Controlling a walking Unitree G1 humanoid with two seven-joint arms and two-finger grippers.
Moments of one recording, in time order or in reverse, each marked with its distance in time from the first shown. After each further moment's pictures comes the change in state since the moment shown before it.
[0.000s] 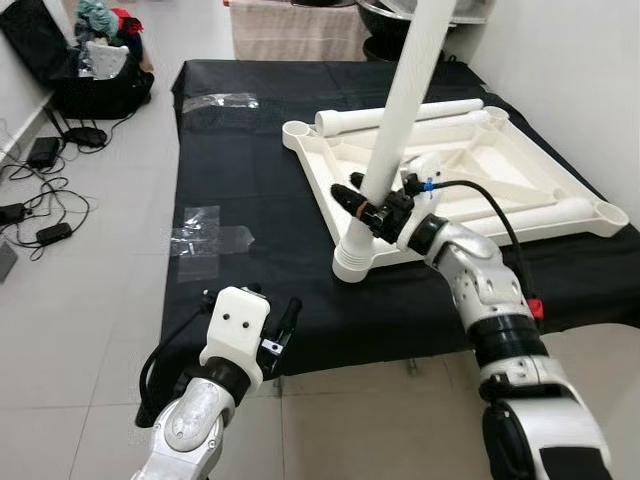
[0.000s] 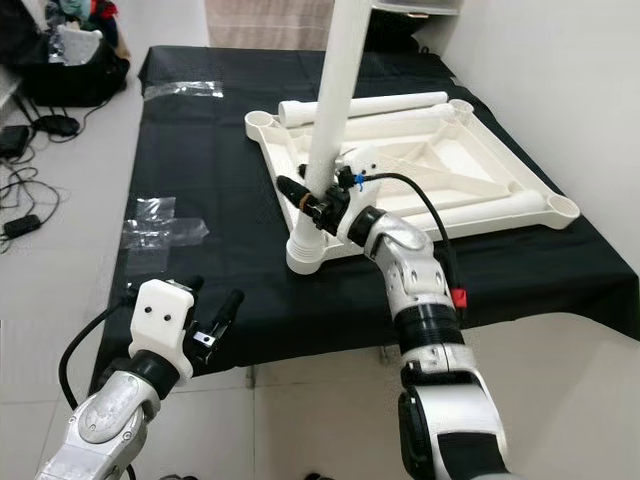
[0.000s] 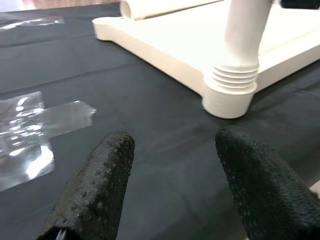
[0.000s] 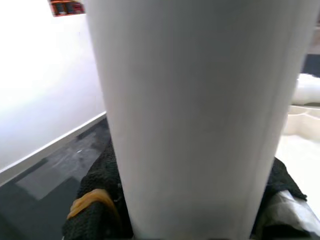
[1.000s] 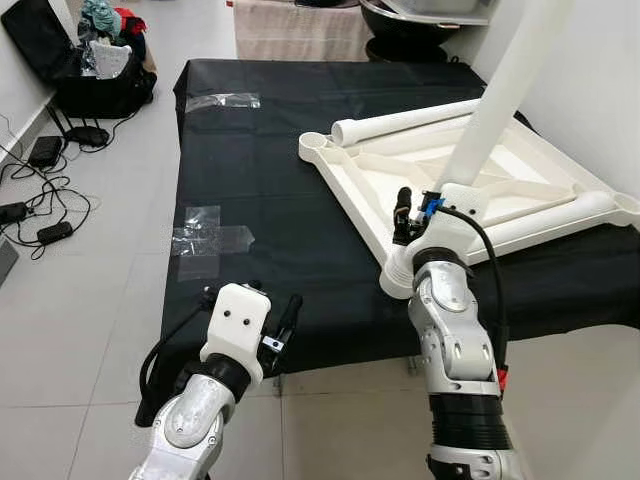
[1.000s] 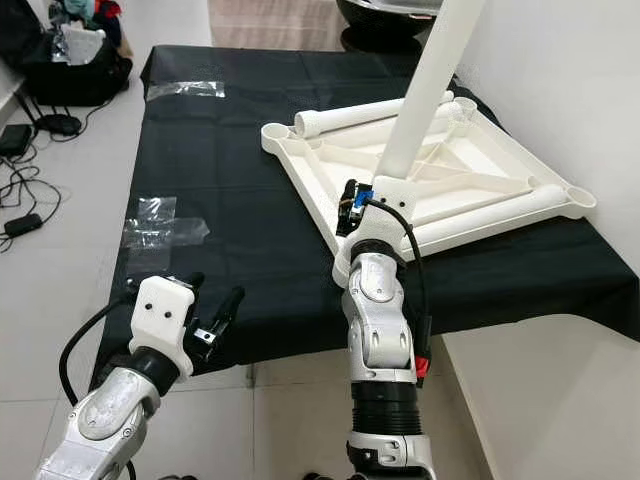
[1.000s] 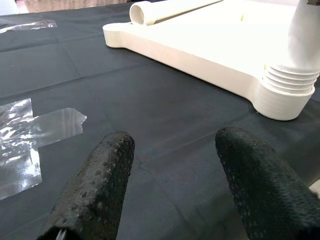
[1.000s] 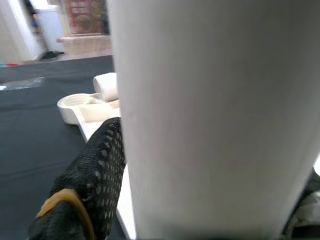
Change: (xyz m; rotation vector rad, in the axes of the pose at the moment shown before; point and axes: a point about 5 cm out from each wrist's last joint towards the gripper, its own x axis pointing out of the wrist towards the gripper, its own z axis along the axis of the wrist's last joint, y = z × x) left arm 0.002 -0.001 0.002 0.001 -0.010 -0.008; right arm -0.024 0.030 -0.003 0.001 -0.039 -0.702
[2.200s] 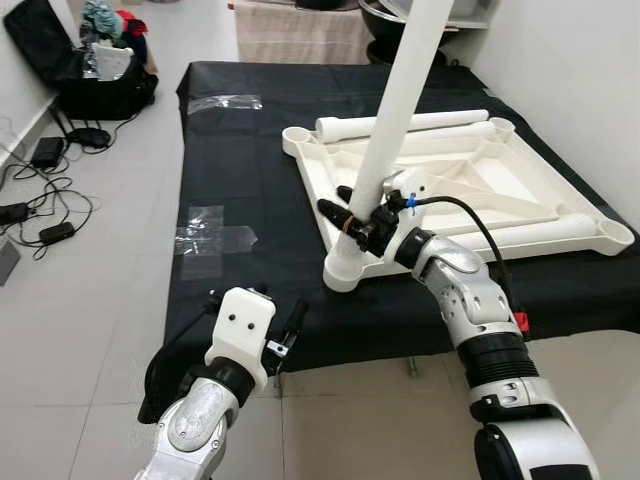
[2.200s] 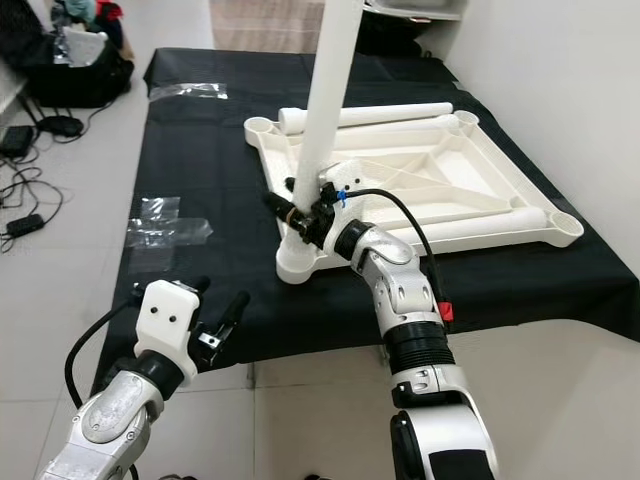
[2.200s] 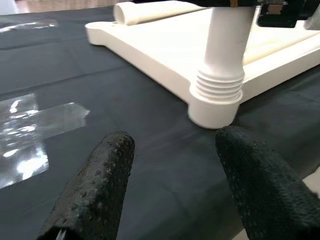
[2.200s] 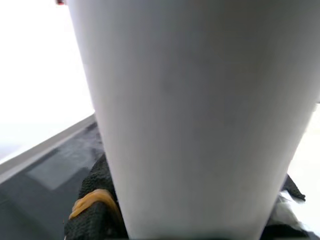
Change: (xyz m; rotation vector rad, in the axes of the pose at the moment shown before) left arm -0.001 -0.004 -0.002 -0.007 0.005 -0.022; right arm 0.034 0.009 -0.006 -0.025 0.076 0.708
